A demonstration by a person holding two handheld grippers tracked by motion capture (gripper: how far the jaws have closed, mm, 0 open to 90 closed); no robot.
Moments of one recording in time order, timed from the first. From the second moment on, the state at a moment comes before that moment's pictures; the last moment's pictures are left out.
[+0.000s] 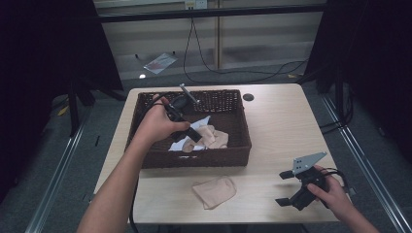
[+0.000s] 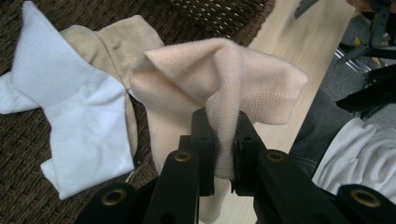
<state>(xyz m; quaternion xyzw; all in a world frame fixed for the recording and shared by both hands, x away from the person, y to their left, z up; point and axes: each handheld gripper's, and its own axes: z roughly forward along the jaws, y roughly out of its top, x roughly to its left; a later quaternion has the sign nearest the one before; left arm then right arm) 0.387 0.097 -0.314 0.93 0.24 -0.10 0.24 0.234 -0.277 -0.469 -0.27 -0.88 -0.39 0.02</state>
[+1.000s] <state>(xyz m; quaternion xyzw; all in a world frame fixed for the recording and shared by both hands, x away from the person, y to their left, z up) 0.345 0.066 -0.328 0.95 0.17 -0.13 0.23 0.234 -0.277 -0.468 -0.27 -0.88 -0.39 0.01</state>
